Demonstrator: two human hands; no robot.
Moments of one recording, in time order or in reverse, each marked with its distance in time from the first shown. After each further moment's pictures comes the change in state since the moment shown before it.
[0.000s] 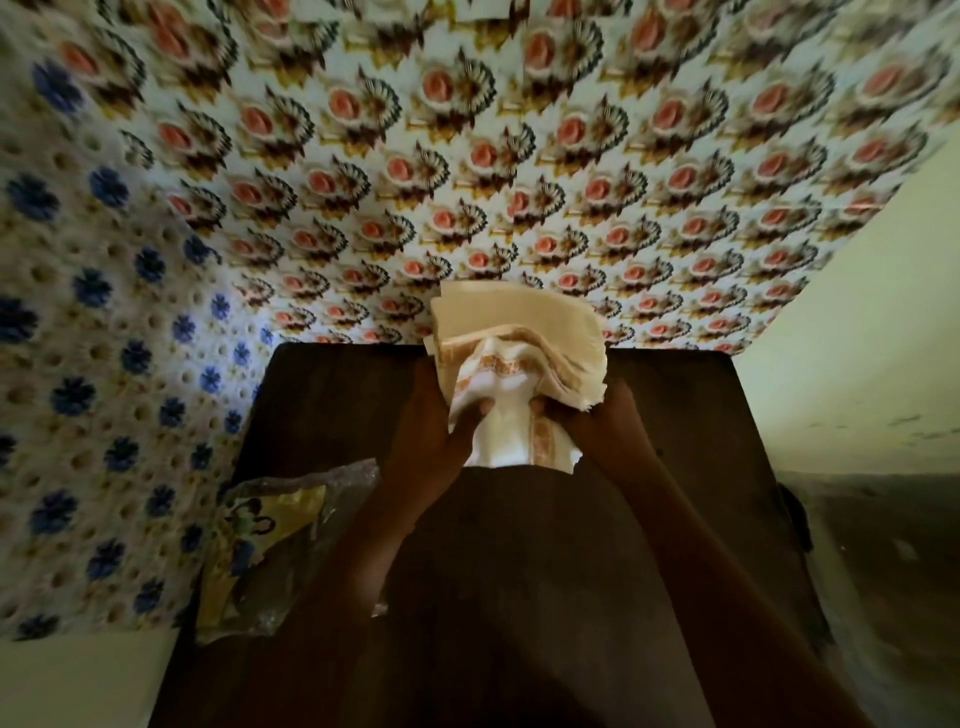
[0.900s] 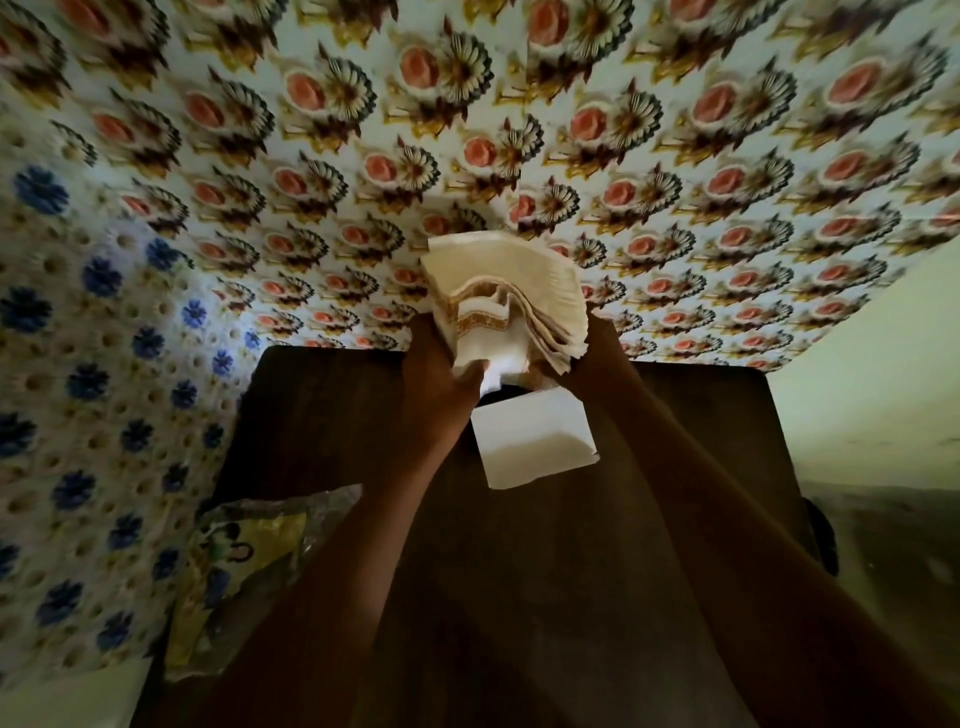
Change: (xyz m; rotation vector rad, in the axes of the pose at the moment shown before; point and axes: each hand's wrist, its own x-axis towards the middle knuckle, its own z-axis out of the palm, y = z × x) left_hand 0.111 -0.016 0.047 0.080 0.203 -0.136; right_hand 0.143 0.045 0.010 -0.212 -0.179 -0.251
